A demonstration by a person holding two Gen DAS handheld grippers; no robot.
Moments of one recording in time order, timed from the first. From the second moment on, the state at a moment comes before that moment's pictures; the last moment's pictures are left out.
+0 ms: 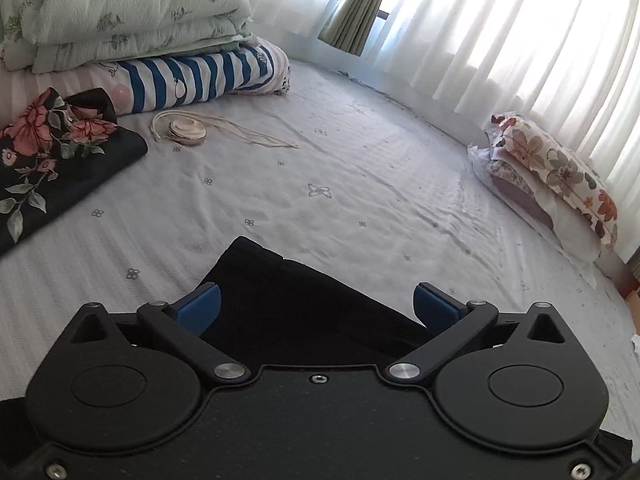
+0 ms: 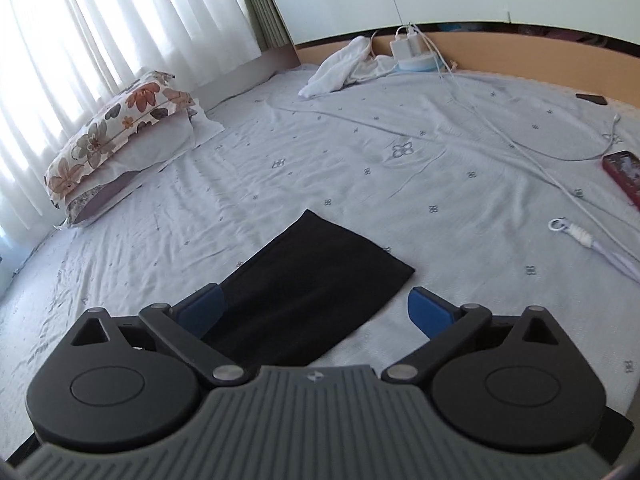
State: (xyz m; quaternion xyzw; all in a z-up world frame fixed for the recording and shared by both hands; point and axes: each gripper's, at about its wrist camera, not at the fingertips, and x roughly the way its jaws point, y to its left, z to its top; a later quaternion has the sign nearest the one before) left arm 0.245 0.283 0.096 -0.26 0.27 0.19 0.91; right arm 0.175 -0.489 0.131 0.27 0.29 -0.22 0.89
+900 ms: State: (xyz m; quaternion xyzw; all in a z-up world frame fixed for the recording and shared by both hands) left arm 0.407 0.289 -0.004 -0.14 0.37 0.34 0.85; right arm 0.451 -0.451 -0.002 0.17 0.43 -0.35 0.81
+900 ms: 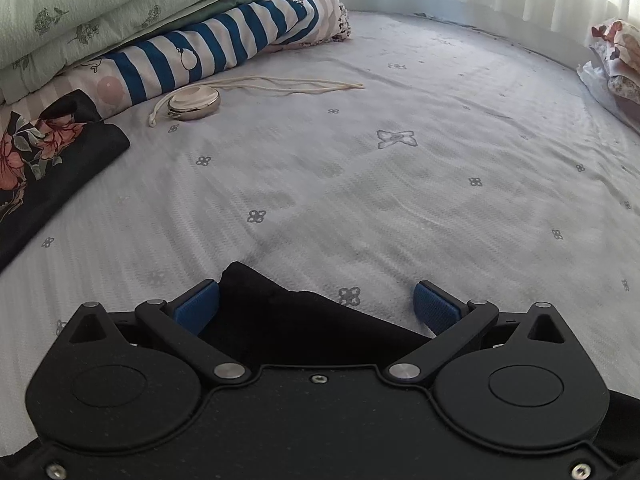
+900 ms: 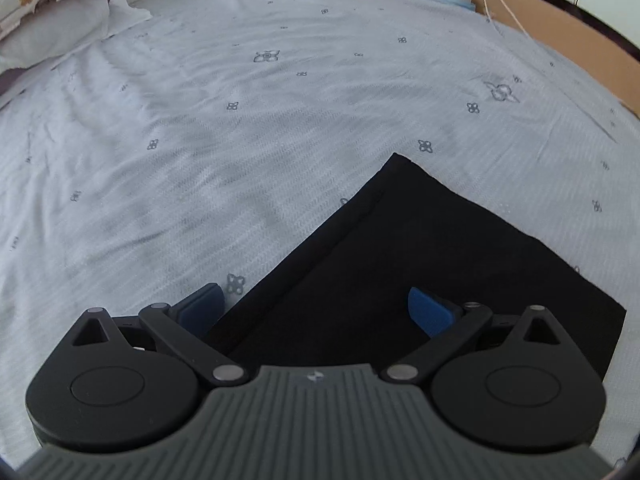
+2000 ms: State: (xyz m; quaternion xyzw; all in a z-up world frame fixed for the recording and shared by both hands) left arm 0.400 0.329 0.072 -0.31 0.45 0.22 0.81; right arm 0.446 -0.439 -0.016 0.14 0.39 -0.36 0.84
